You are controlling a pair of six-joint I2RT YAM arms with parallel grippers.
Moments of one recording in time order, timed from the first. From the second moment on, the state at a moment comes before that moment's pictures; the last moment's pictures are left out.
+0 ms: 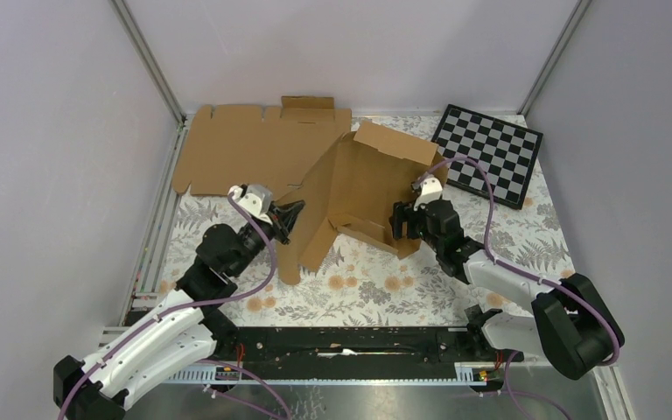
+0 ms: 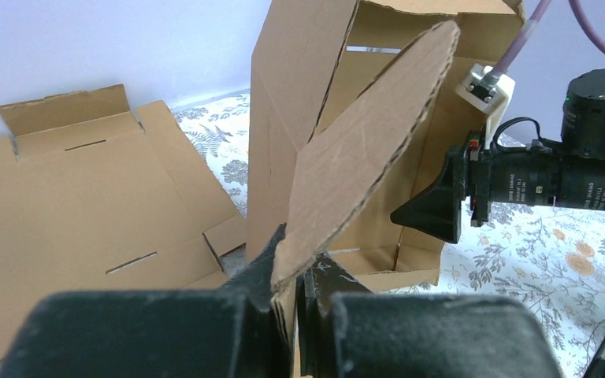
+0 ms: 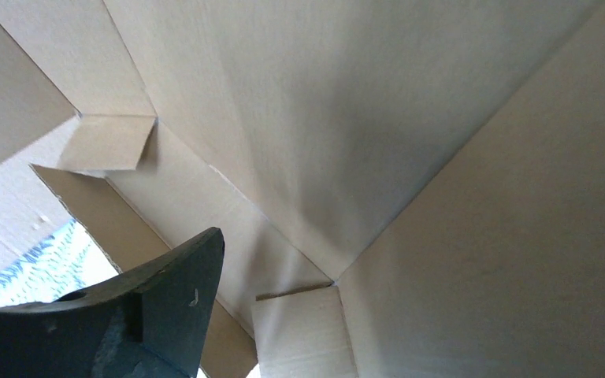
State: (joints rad) left arm -0.69 0.65 0.49 0.26 -0.03 -0.13; right arm 0.53 1.21 0.47 0.31 0.11 0.20
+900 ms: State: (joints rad) left arm -0.69 0.63 0.48 0.22 0.00 -0.15; right arm 0.72 1.28 0.56 0.07 0.08 -0.03
